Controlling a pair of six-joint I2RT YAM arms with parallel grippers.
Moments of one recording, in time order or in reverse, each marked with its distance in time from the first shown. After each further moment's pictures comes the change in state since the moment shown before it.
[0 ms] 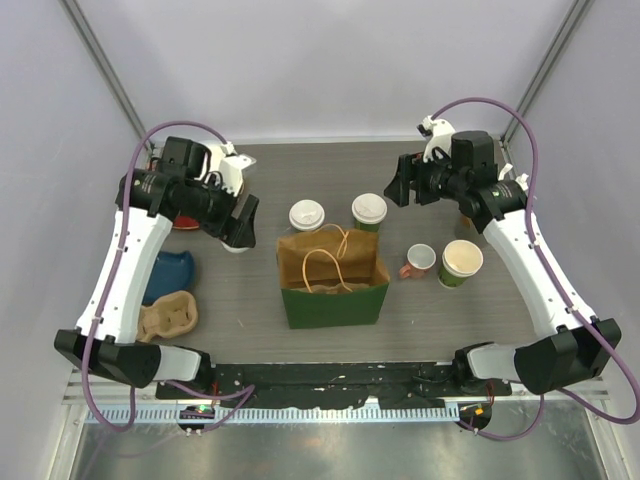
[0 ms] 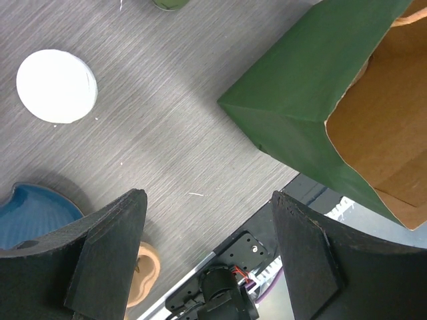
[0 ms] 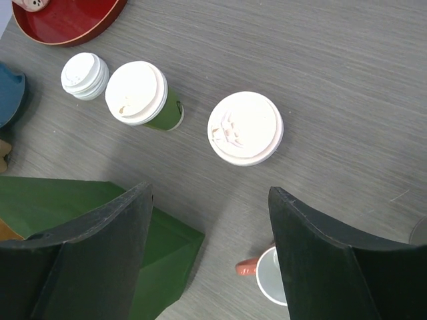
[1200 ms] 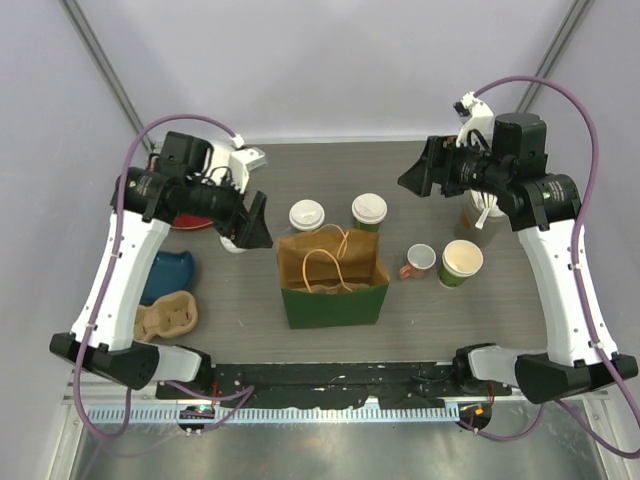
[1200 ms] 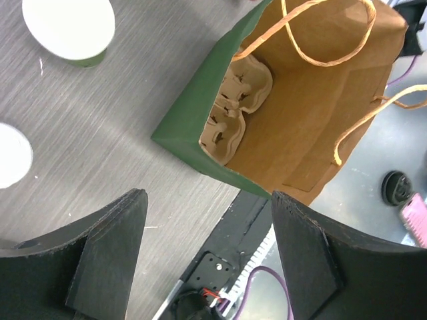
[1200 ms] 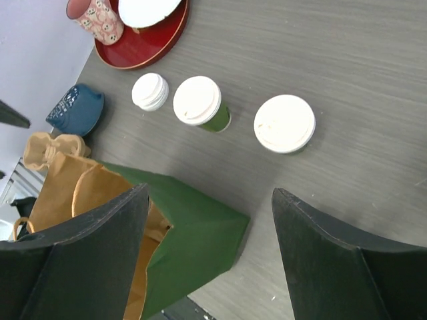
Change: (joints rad) left arm -0.038 -0.029 0.079 -0.009 0.250 -0.034; right arm -0.067 -0.040 0.298 -0.258 -0.131 0.090
